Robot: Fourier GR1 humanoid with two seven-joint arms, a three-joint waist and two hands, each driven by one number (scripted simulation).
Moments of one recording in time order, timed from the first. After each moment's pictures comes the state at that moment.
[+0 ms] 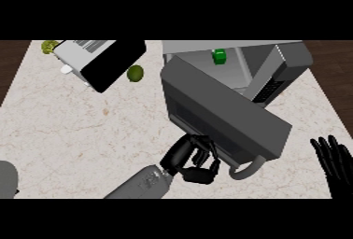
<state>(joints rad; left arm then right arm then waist) -0.53 0.01 -0.88 -0.89 0.26 0.31 -0.46 0.28 -0.23 -0.14 -1.65 -0.14 0.43 -0.66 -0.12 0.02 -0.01</state>
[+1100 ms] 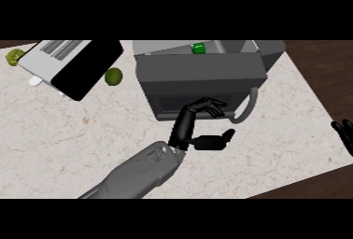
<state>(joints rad) -0.75 0.00 -0.89 -0.87 0.67 0.66 -0.50 0.19 -0.38 -0.19 -1.84 -0.27 0.52 -0.49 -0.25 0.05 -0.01</state>
